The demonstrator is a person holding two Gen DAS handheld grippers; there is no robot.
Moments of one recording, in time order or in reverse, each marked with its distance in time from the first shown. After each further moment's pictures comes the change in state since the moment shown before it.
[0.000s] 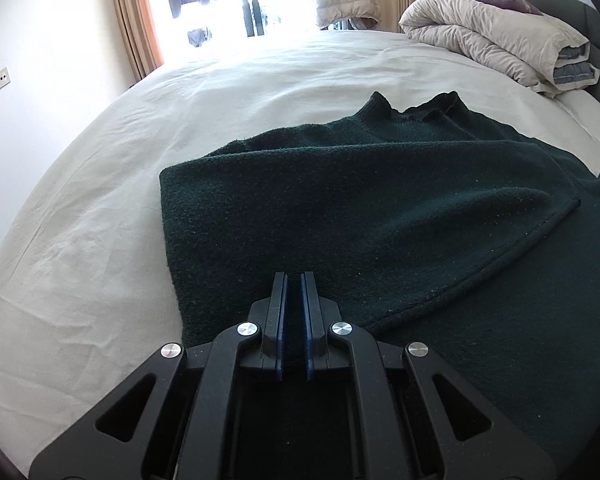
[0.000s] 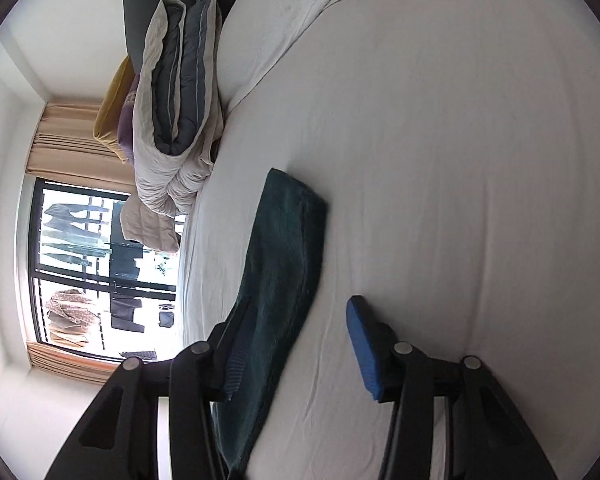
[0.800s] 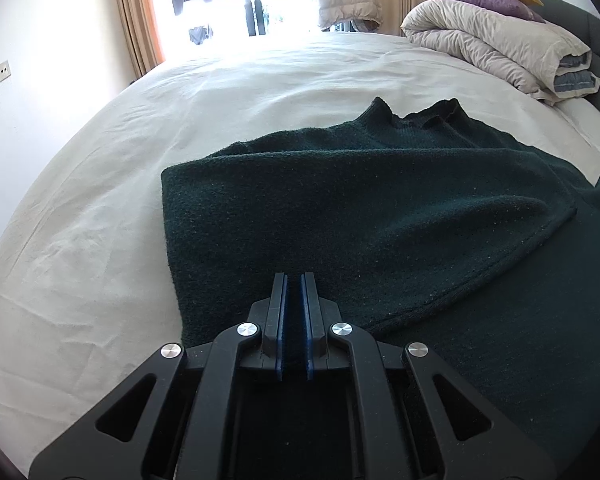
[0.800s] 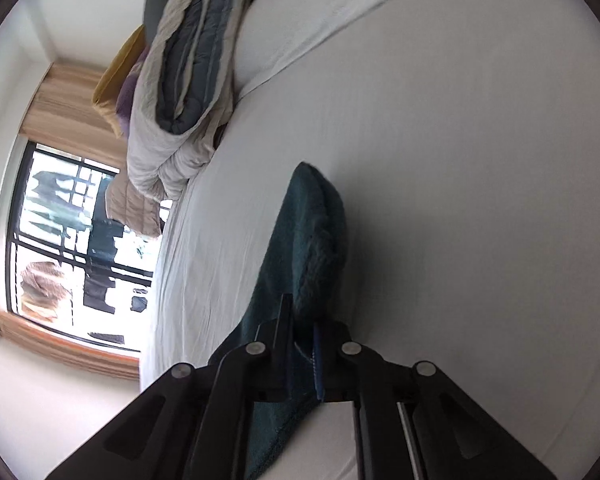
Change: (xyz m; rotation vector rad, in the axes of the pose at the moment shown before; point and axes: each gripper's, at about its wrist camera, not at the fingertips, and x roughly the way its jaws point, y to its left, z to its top) left arm 0.001 0.005 0.006 -0.037 0.003 -0.031; right arm 0.030 0.069 -0.009 -0.234 -0.011 -0.071
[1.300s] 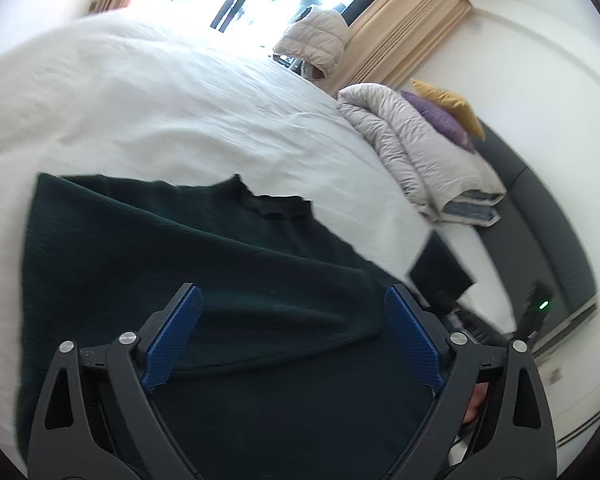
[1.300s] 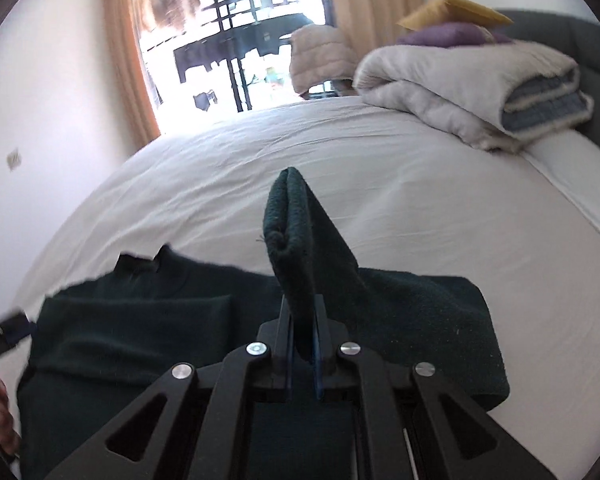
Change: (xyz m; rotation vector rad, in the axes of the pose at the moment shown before) left arm -0.039 -0.013 0.060 -0.428 -0.036 -0.617; right arm 0.016 0.251 -0.277 -1.128 0.133 0.025
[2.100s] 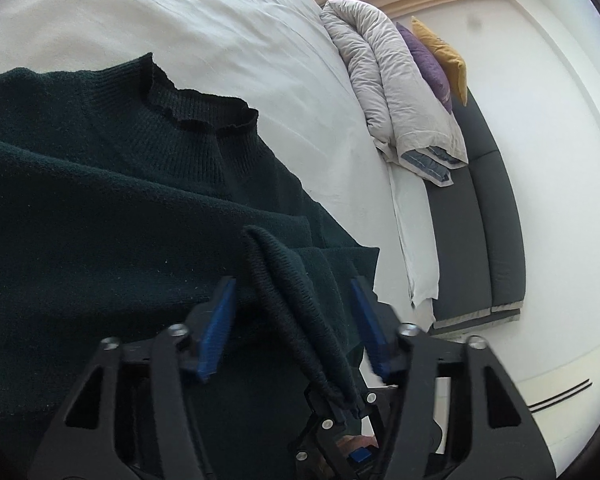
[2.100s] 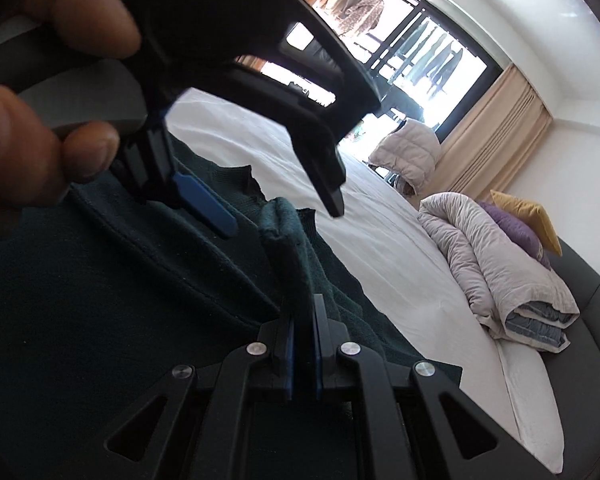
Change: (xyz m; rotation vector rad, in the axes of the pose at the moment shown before) left arm 0.123 0.000 0.021 -0.166 0.389 -0.192; right arm -0.008 0.170 -0.069 -0.685 -0.170 -0.211
